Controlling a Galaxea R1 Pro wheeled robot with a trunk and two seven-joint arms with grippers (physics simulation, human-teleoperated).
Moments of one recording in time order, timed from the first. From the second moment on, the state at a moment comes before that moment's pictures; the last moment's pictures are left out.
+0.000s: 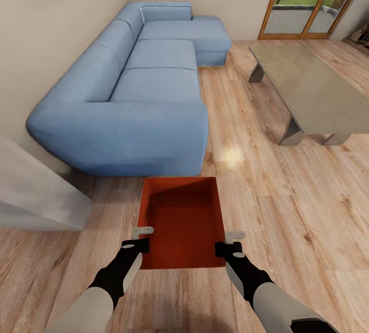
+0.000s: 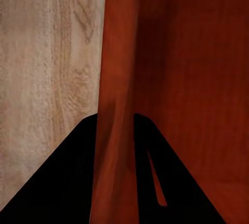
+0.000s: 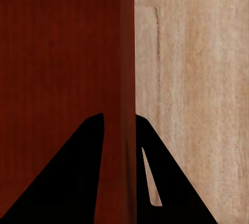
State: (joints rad) left arm -0.64 -0.12 -0.04 -0.57 0.07 0.28 0.27; right arm -0.71 0.13 0.02 -0.31 0.04 0.02 -0.15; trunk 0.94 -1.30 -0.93
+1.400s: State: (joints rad) left arm -0.64 -0.12 -0.04 -0.58 0.06 0.28 0.27; right arm -0.71 0.13 0.02 -0.31 0.04 0.02 -0.15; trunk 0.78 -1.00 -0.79
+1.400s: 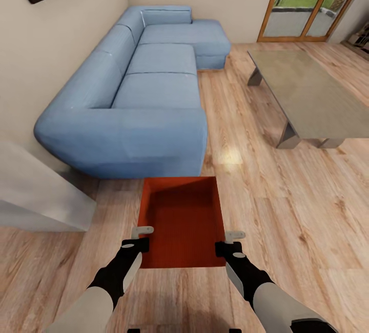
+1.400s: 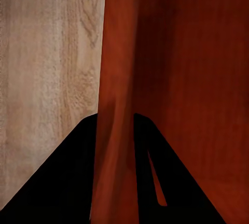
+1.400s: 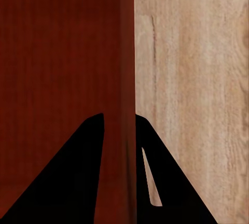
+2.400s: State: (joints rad) left arm -0.64 -0.12 -0.04 -0.58 0.06 0.28 0.26; right arm -0.71 0.13 0.02 -0.31 0.04 0.02 -0.15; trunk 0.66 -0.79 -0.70
